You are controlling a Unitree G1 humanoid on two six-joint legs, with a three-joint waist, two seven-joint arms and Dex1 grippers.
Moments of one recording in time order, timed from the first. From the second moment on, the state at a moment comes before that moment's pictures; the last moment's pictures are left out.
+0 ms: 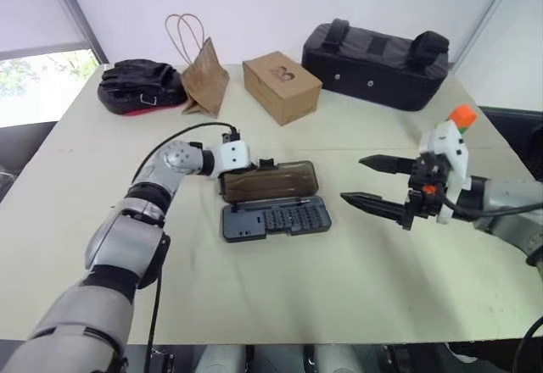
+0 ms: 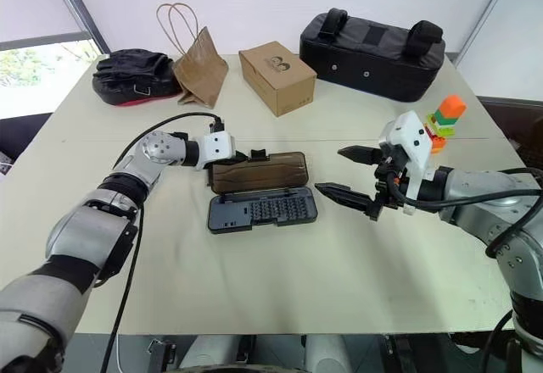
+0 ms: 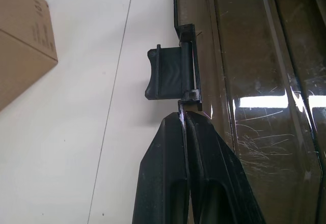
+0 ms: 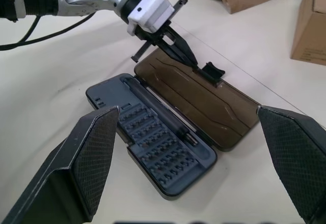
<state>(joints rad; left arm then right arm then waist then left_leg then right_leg) -1.09 0.38 -0.29 1.25 0.24 -0.60 -0.94 -0.28 -0.92 -0.28 -0.56 0.89 0.91 0.72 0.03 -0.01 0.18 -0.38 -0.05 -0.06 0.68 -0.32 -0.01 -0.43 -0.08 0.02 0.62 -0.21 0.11</state>
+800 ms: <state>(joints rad) -1.00 0.33 -0.22 1.15 0.15 -0.60 -1.13 -0.29 -0.92 -0.26 -0.52 0.87 0.90 0.73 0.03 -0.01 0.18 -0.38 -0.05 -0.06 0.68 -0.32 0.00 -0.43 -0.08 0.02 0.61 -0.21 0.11</state>
